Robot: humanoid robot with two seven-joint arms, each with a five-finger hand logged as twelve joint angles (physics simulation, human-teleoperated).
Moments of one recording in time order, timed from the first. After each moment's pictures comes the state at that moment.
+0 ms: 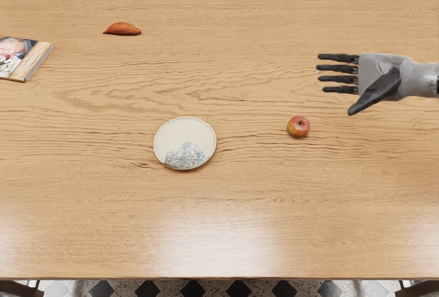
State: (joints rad) left arm 0.01 0.00 -0.13 -0.05 0.02 -0.05 0.19; right arm 0.81 -0.75 0.82 1.07 -0.08 0.61 -0.57
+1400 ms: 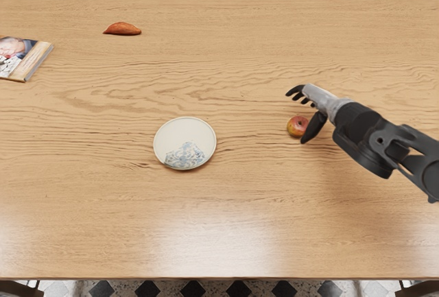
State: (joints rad) left arm 0.01 0.00 -0.13 -0.05 0.02 -0.05 0.19; right arm 0.75 -0.45 0.59 1.36 -1.34 -0.03 -0.61
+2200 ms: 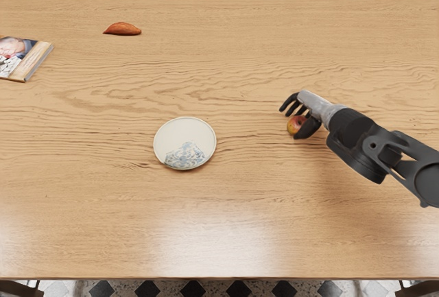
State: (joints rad) left arm 0.01 0.00 -0.13 -0.05 0.02 -0.05 0.19; right arm 0.73 -0.42 0.59 1.35 -1.34 -0.03 -0.61
